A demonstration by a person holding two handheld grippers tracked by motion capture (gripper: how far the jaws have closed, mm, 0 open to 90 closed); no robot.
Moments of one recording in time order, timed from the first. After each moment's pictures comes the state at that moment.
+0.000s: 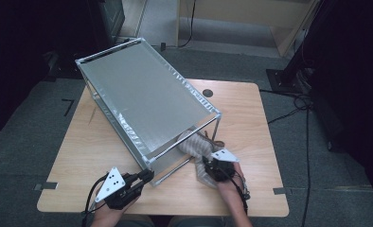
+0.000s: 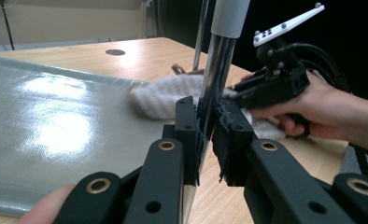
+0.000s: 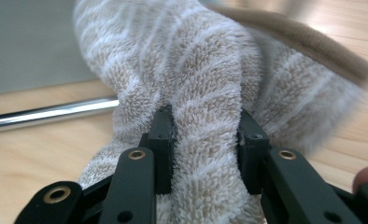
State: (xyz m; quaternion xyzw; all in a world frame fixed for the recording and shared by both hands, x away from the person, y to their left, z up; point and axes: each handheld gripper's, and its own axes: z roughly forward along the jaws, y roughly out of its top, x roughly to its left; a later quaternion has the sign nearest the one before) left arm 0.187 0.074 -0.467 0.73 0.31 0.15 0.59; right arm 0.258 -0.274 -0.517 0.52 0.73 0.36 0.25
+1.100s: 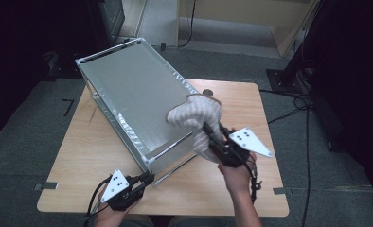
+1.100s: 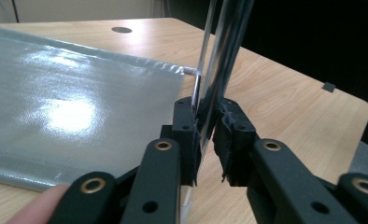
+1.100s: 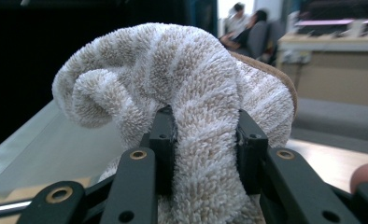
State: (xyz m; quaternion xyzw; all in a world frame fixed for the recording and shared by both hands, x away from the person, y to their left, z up) left arm 0.185 0.069 -0.484 0.74 0.33 0.15 0.57; right arm 0.235 -0.249 -0.356 0.43 0.62 0.58 0.31
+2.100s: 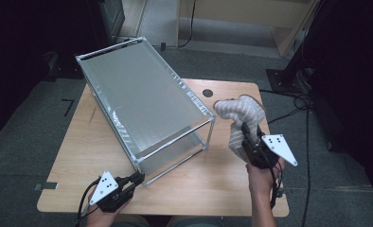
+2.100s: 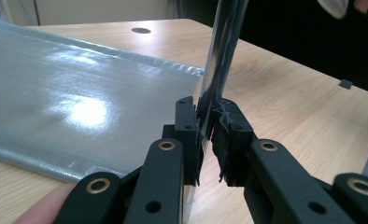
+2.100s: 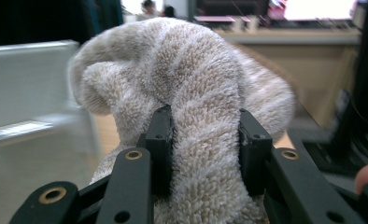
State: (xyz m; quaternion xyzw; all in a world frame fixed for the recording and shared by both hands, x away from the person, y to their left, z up) left arm 0.183 0.100 -0.485 0.73 0.34 0.17 0.56; right arm 0.236 -0.330 -0.385 0.54 0.54 0.49 0.42
